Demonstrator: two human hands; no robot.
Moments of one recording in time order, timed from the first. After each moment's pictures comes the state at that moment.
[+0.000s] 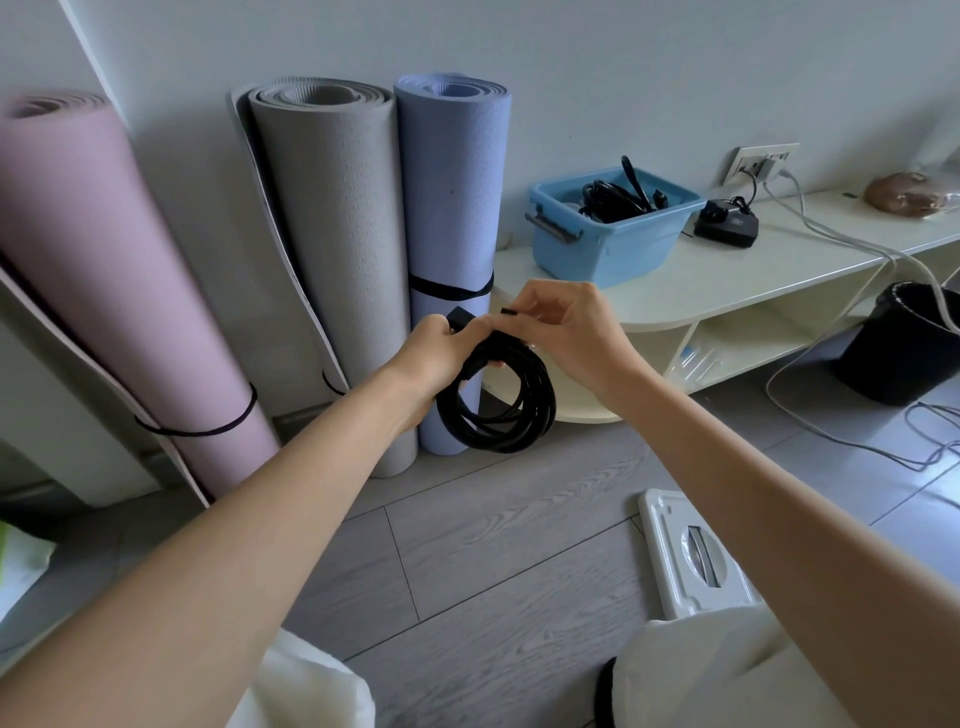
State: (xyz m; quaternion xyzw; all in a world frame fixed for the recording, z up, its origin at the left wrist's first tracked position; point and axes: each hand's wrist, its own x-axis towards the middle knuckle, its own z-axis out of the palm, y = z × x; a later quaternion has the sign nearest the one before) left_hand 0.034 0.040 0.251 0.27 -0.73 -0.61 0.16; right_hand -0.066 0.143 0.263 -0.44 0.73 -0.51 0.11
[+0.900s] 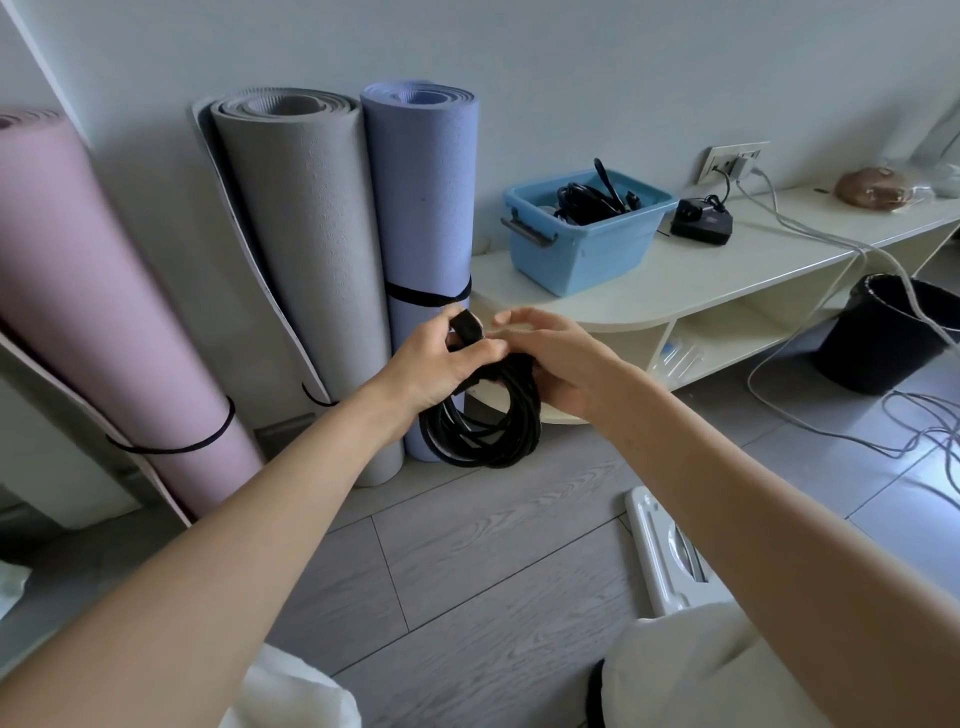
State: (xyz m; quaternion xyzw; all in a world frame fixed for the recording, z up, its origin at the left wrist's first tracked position) left_hand 0.026 0.048 0.247 0.19 -0.75 -0.61 0.17; right_hand -0.075 0.145 0.256 -0.18 0.61 -0.65 0.42
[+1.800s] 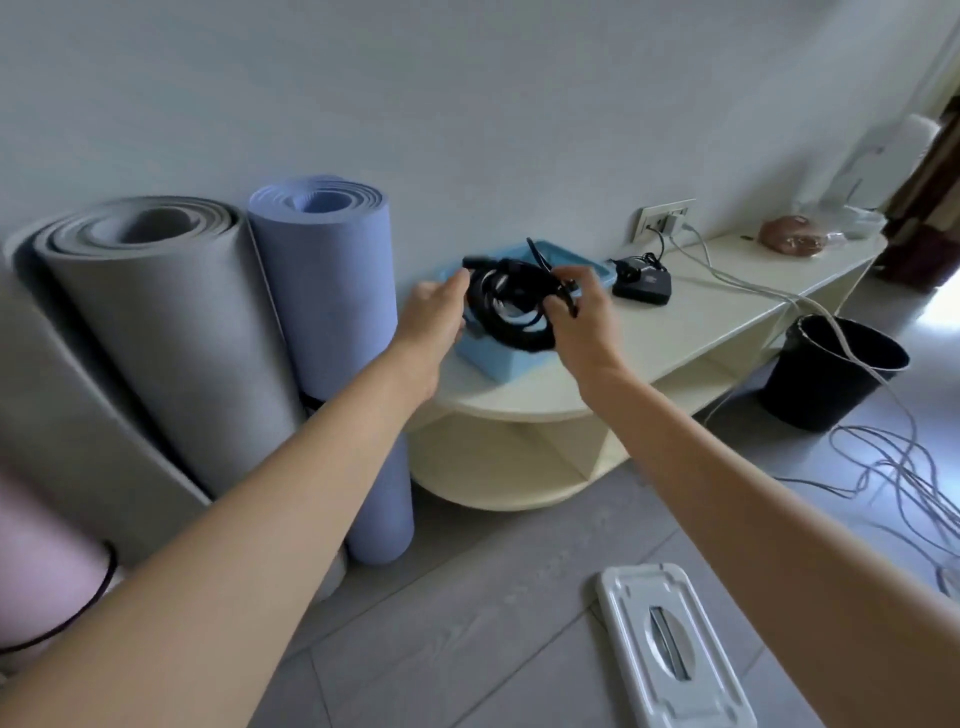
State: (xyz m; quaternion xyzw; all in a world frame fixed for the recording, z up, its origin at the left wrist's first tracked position) left_hand -0.134 0.021 0.316 0.28 -0.66 -0.66 0.24; right_hand -0.218 0.125 0.296 -0.22 0.79 -0.58 -0.03
